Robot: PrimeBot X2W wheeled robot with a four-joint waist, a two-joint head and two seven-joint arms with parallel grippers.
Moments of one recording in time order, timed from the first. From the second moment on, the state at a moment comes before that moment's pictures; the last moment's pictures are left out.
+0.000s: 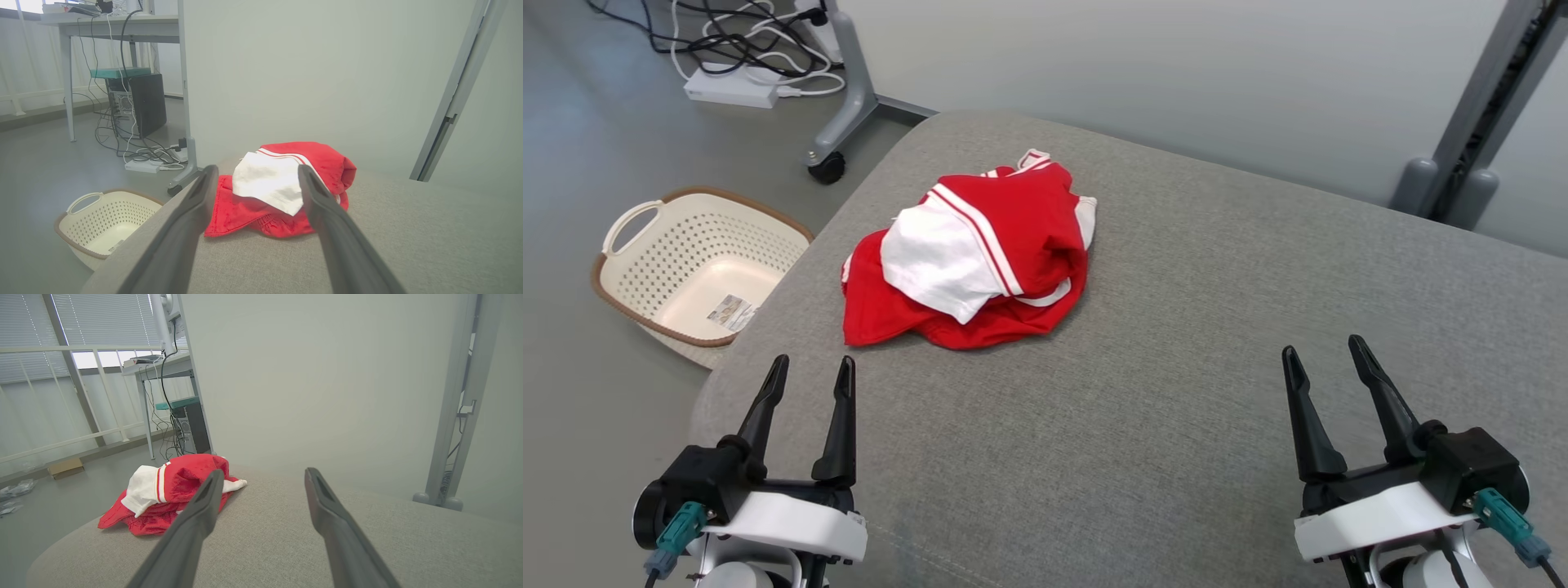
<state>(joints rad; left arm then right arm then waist) -0.09 0.05 -0.03 0.22 -0.21 -0.13 -0.26 -0.08 -0.05 0.14 0.12 0.19 0.13 -0.26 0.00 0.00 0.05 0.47</state>
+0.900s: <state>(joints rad) -0.14 0.06 -0.03 0.22 -0.29 -0.13 -0.26 -0.10 -0.07 0.20 0.14 0.21 0.13 -0.26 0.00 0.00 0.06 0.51</state>
